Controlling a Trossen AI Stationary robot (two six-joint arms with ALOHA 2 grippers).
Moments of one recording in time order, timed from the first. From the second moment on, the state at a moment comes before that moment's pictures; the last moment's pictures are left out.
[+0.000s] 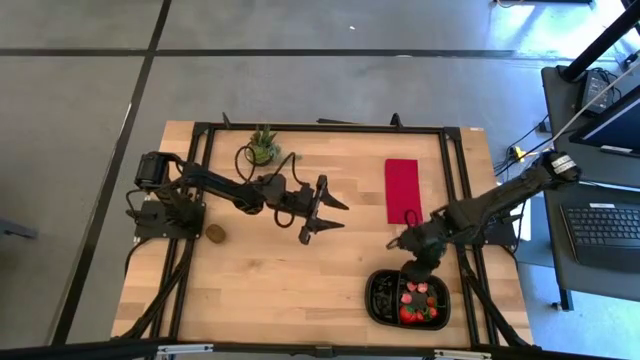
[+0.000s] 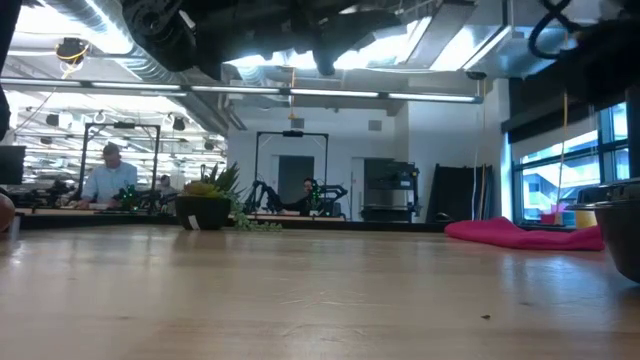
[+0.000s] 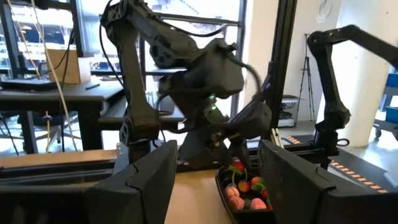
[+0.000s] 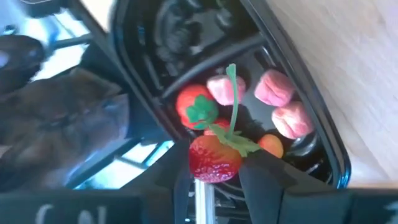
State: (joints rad) left arm 0.01 1.70 0.83 1.00 0.25 -0.07; right arm 0.44 1.16 0.67 -0.56 -0.51 1.31
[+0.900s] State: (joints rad) left arm 0.01 1.70 0.83 0.96 0.16 -0.01; right arm 0.70 1.33 0.67 -0.50 -0.20 1.49
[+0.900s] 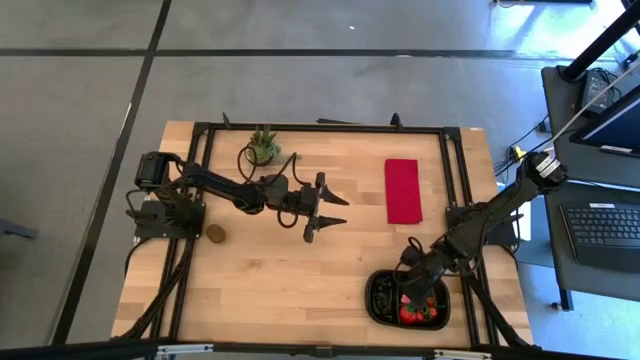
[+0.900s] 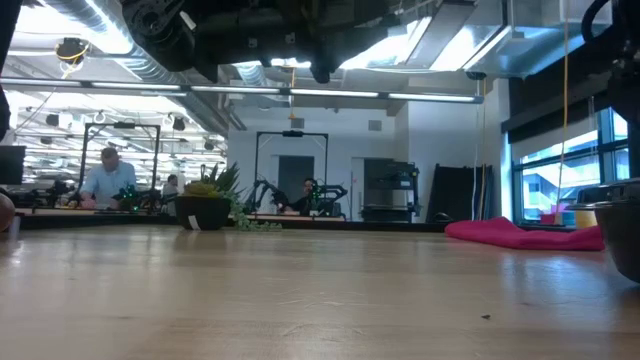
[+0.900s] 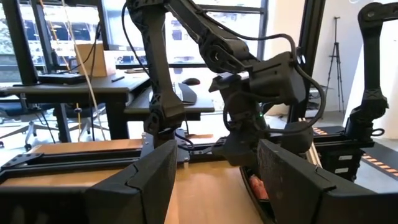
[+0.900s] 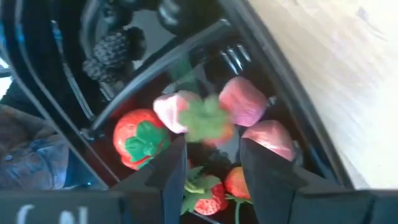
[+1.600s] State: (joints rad) left arm 0.02 1.66 0.83 0.90 0.33 -0.07; right arm 0.62 1.11 0.67 -0.45 -0.15 1.36
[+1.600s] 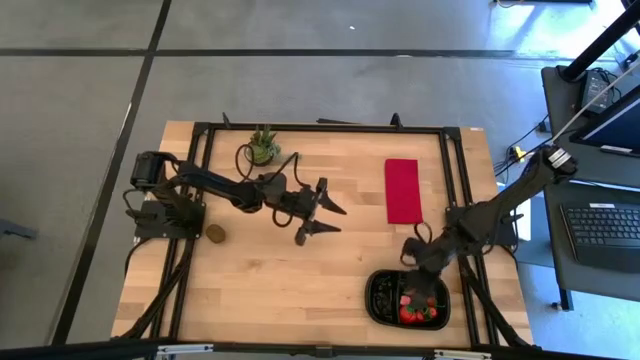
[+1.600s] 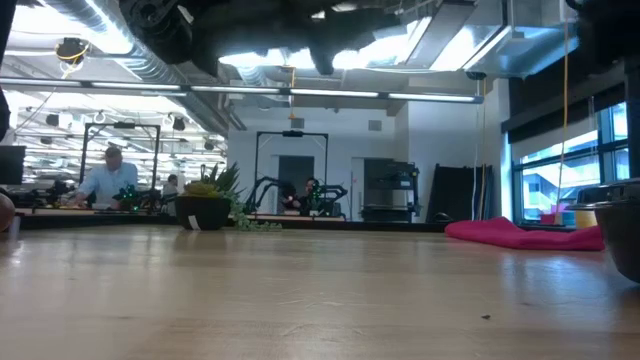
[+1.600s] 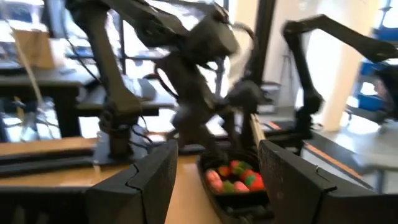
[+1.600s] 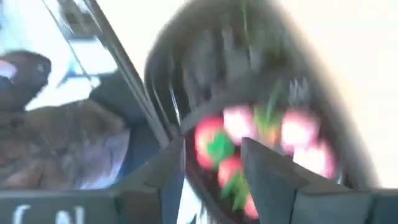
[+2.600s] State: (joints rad) left arm -0.09 1.15 0.83 -0.52 -0.13 -0.46; right arm 0.00 0.99 0.67 -0.07 -0.12 0.15
